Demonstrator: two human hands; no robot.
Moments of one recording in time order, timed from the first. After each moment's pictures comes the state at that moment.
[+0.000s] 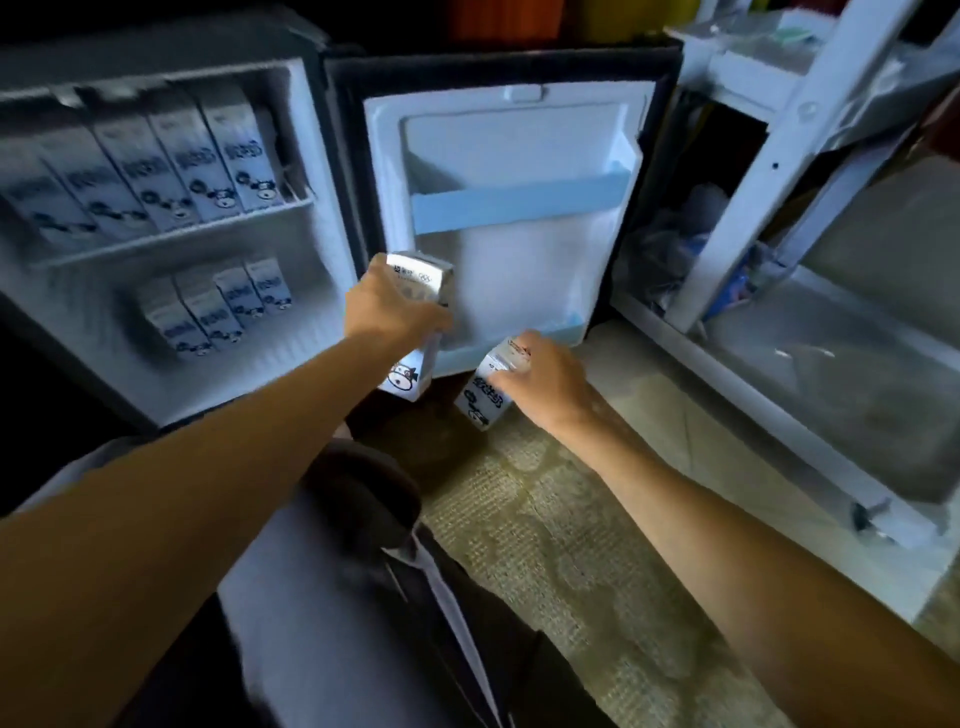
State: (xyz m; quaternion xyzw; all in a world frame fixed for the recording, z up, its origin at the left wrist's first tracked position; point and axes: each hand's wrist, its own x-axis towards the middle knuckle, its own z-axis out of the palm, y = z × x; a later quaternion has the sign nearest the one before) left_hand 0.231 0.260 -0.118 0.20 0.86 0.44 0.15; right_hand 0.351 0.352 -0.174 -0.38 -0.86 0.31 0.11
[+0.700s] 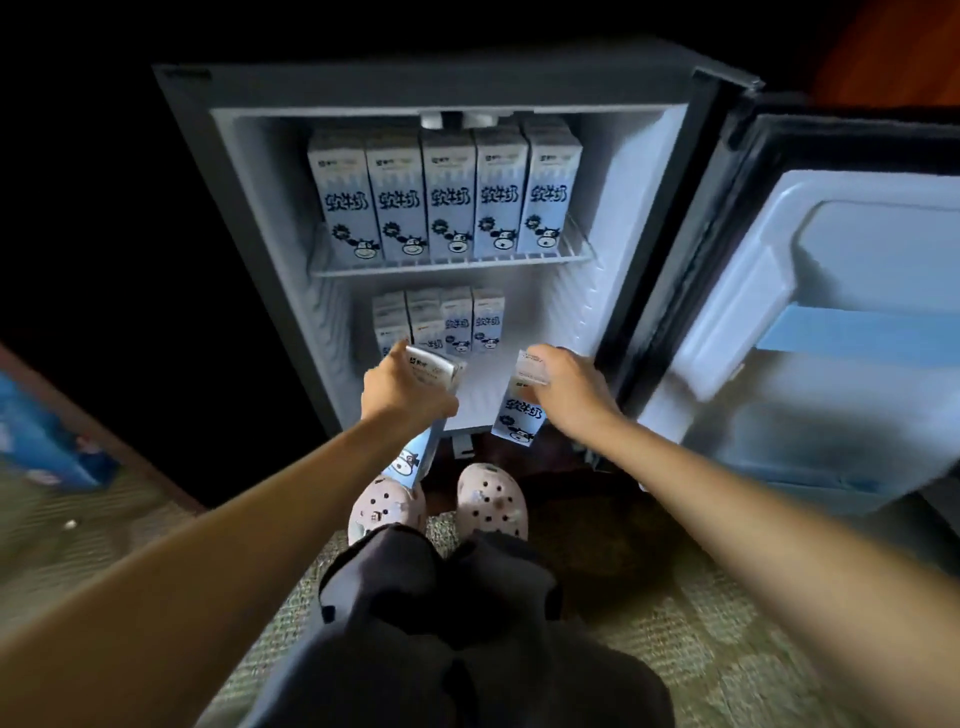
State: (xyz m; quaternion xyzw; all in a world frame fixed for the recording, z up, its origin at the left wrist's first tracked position) left_hand 0.031 0.130 -0.195 0.00 0.90 0.42 0.13; right_hand 0.079 0.287 -0.209 -0.18 -0.94 0.27 0.02
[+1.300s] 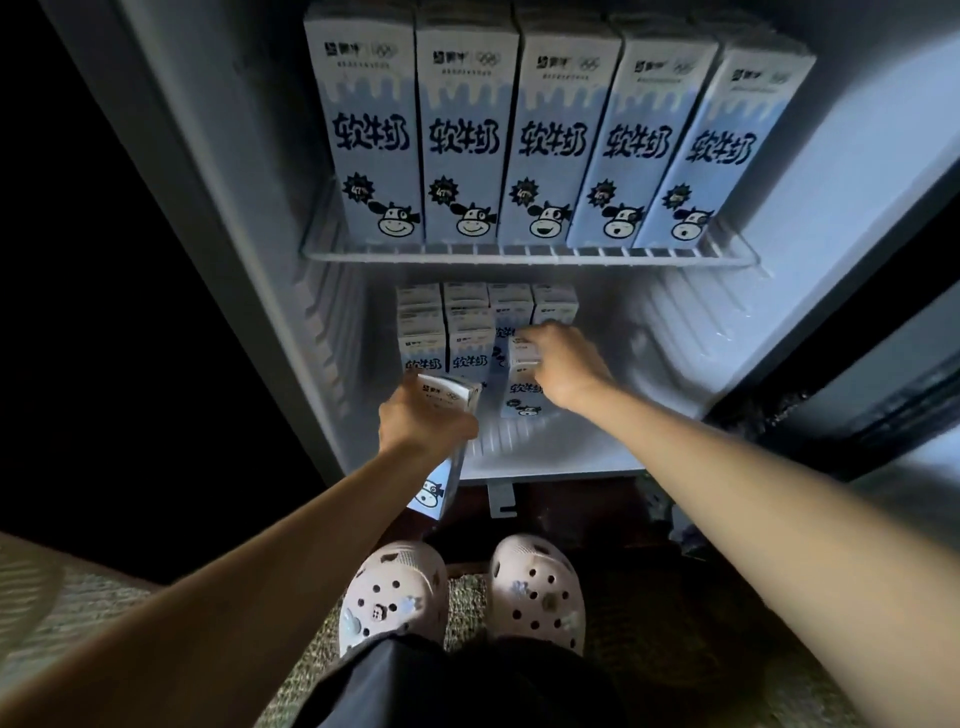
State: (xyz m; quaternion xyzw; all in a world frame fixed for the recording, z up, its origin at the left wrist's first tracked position) left_hand -0.079 0.142 -0.303 -0.07 0.87 0.45 0.18; right_hand -0.091 0.299 -0.299 -0.11 -0.98 0.19 -0.03
